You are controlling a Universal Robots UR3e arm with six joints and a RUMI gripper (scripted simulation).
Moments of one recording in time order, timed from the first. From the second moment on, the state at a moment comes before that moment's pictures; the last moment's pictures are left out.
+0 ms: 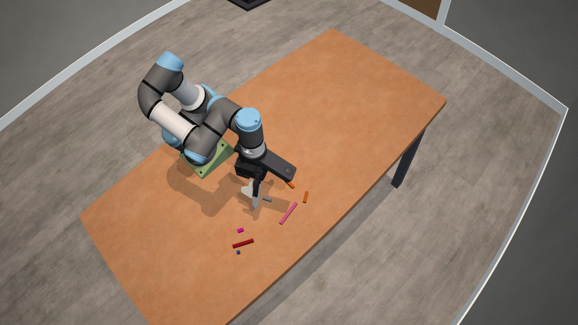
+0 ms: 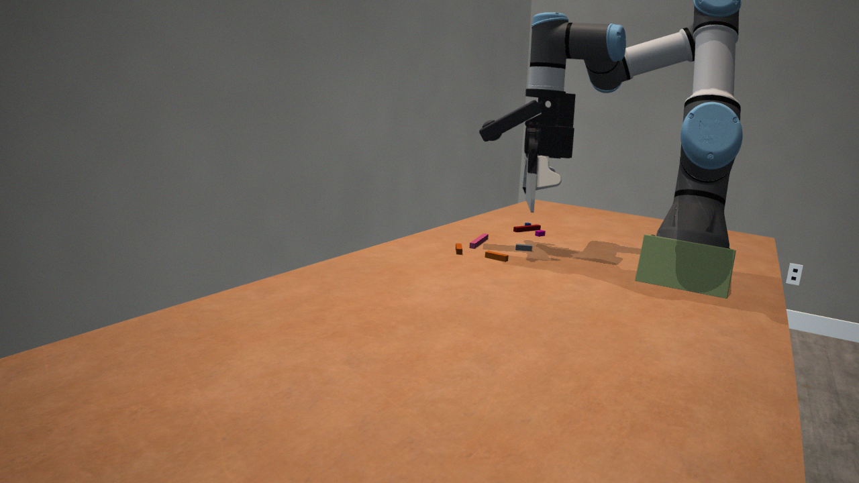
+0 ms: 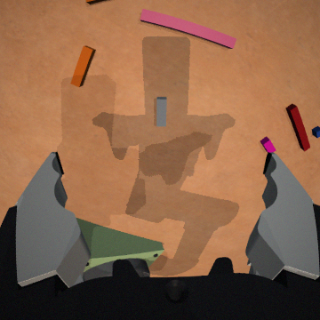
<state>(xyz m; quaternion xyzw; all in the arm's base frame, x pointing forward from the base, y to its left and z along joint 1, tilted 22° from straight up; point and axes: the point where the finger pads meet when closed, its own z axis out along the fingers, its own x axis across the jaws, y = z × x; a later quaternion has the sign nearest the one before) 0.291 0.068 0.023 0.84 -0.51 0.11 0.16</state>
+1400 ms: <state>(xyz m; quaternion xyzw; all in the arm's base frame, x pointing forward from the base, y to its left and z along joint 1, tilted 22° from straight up) 0.290 0.068 0.022 0.84 -0.51 0.11 0.16</state>
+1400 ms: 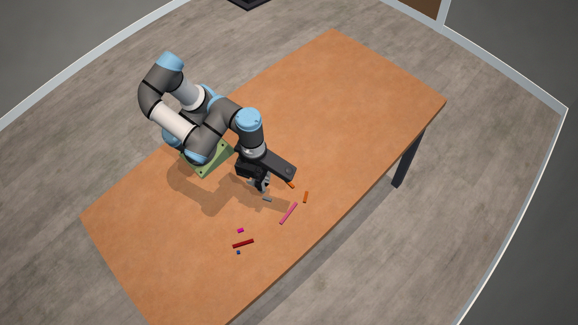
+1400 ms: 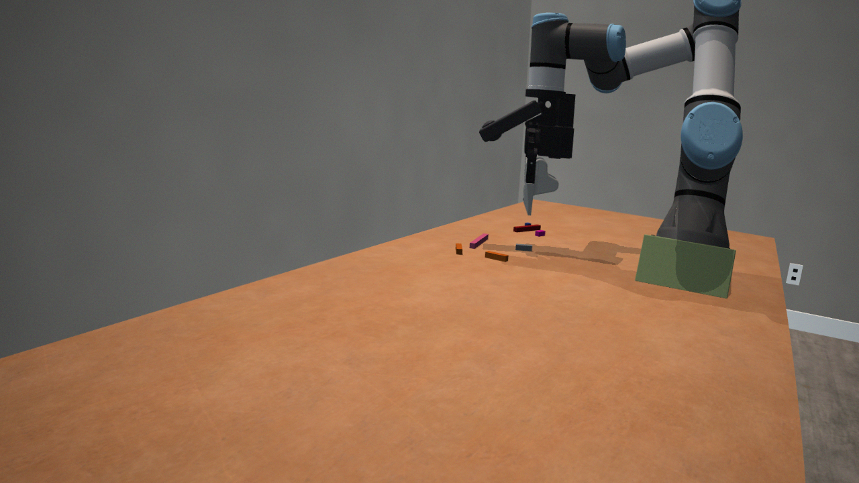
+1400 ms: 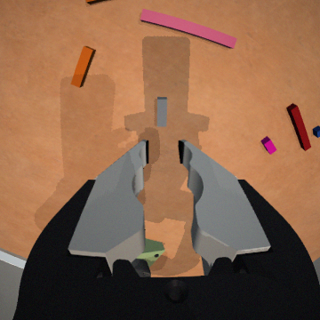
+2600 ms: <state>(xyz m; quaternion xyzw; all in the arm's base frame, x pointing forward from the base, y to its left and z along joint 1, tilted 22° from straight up) 0.291 0.055 -0.011 0.84 -0.51 0.11 0.16</state>
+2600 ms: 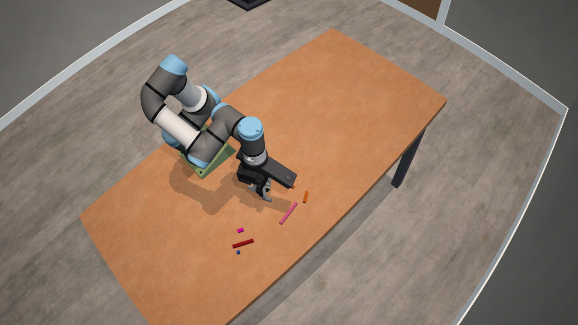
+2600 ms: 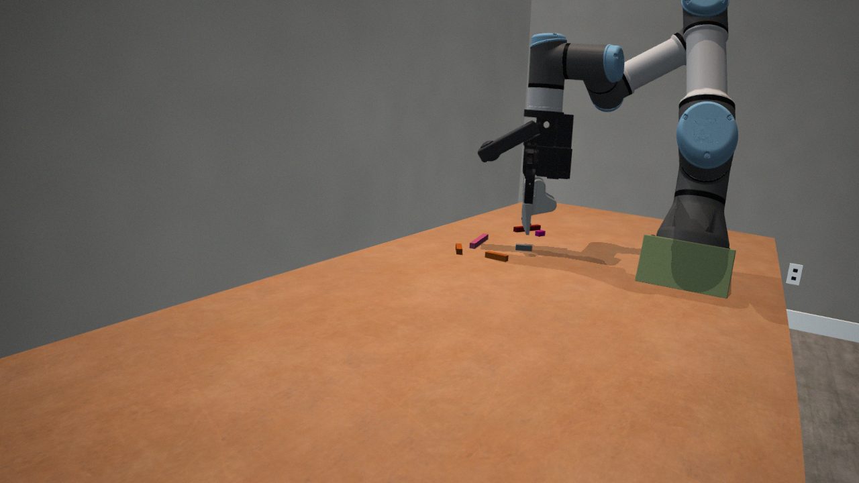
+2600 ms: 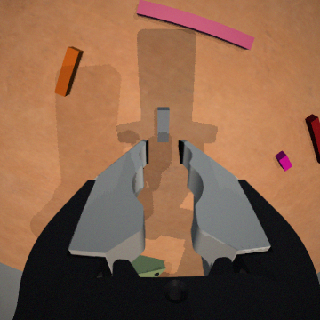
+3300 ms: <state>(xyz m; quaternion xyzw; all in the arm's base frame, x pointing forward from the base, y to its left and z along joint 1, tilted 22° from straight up) 0.292 0.050 -0.025 0.84 -0.51 0.11 0.16</state>
